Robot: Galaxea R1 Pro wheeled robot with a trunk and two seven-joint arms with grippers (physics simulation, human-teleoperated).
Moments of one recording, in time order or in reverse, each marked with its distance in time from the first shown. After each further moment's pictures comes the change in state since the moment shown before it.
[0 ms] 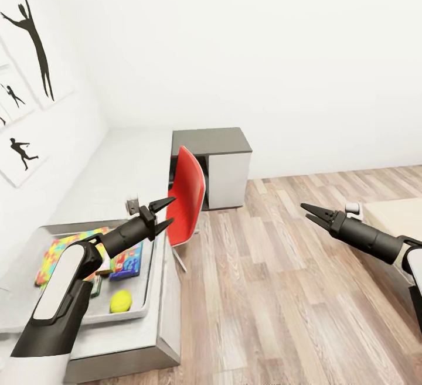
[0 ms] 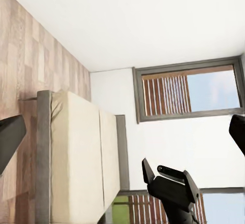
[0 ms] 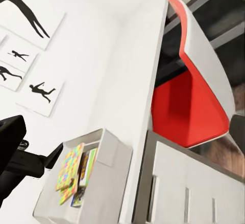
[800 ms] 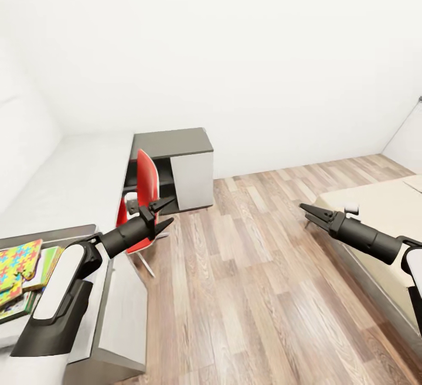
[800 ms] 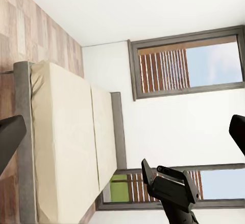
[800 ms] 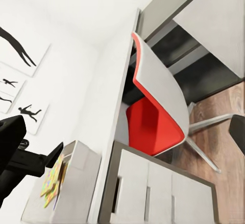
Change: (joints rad) left arm -0.001 0.002 0.000 0.000 0.000 0.000 -0.001; right arm 0.001 0.003 0.002 0.000 0.000 0.000 0.000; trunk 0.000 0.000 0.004
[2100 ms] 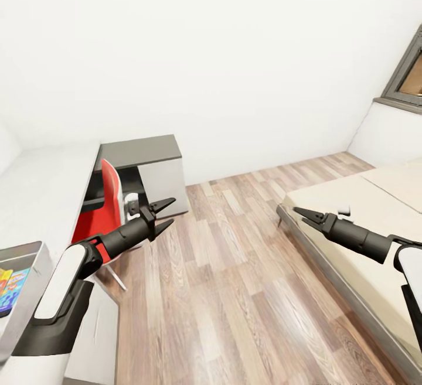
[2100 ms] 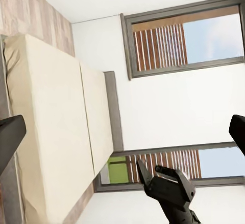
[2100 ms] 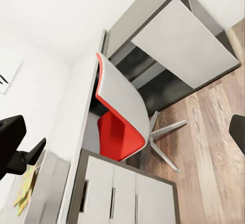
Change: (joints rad) left arm 0.000 -0.002 0.000 0.012 -0.006 0.000 0.001; right arm -0.007 0.001 0.045 0.002 0.002 0.000 -0.088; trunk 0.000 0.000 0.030
